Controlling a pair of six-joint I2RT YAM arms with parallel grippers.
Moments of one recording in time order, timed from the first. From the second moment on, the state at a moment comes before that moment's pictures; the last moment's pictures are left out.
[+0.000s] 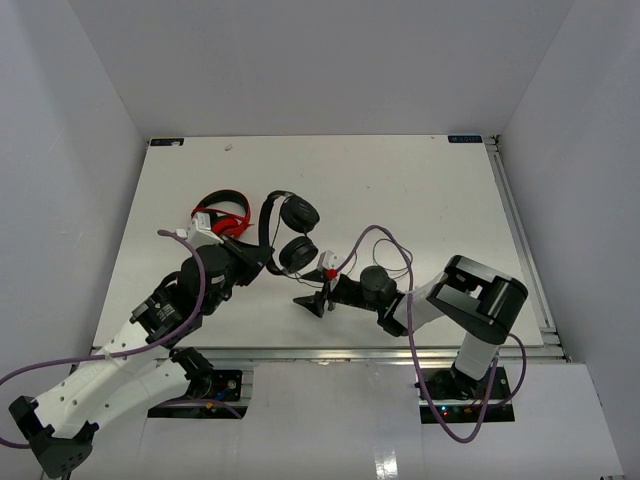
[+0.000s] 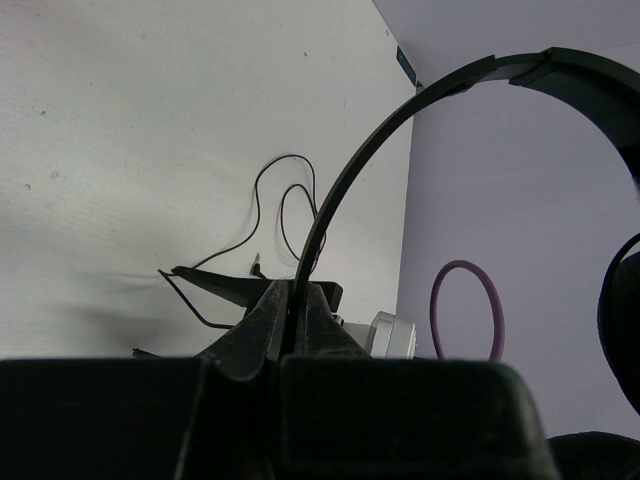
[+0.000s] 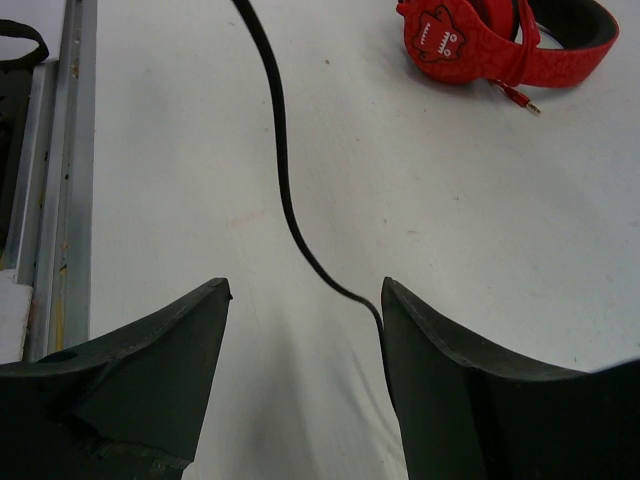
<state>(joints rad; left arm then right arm) -0.78 0.69 0.76 -0.44 -0.38 -1.22 0.99 1.74 0.44 1.23 -0.32 -0.04</state>
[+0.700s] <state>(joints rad) -0.78 0.69 0.76 -0.44 -0.34 -1.22 0.99 1.77 0.52 1.23 -0.38 -0.10</state>
